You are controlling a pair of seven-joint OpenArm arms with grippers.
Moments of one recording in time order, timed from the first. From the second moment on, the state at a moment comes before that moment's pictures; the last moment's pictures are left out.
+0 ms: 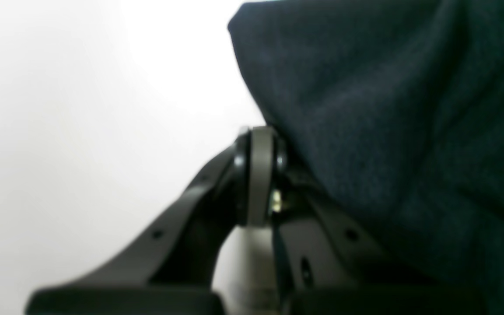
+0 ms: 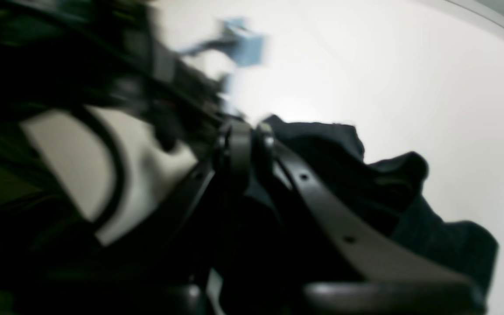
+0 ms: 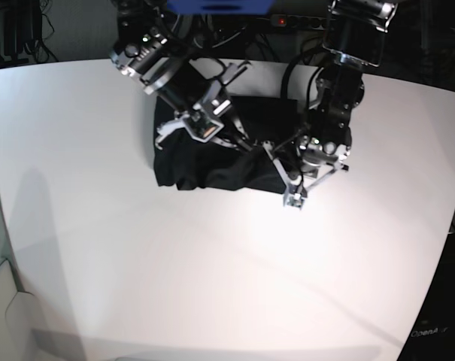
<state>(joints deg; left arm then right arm) -3.0 -7.1 14.8 84.4 -6.0 -2.3 56.9 -25.3 -8.6 -7.7 112.5 -9.8 39.7 -12.4</state>
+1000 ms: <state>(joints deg) 6.1 -18.1 -8.5 99.0 -9.7 -4.7 71.0 -22.2 -8.4 -10.9 110.6 -9.9 39.7 -12.4</state>
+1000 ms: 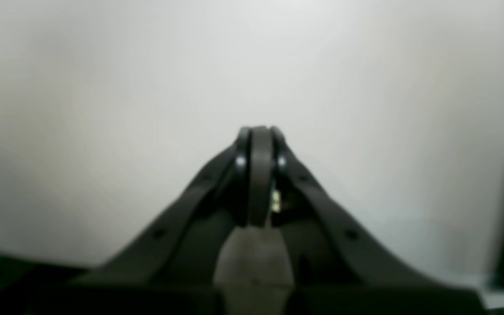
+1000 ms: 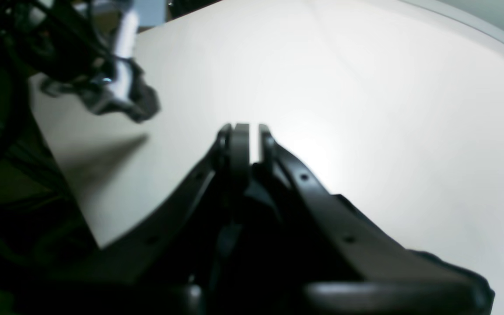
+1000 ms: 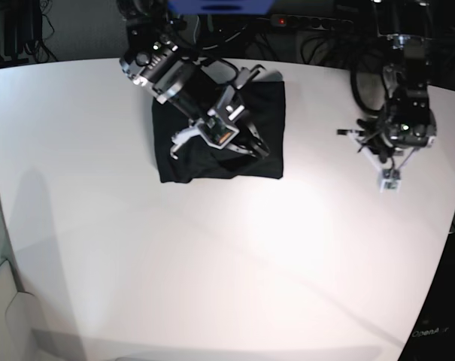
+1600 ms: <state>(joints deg) 11.4 -21.0 -18.6 99.3 -9.9 -4.7 71.3 -18.6 -8.4 -14.3 94.4 -9.6 39.5 -11.1</state>
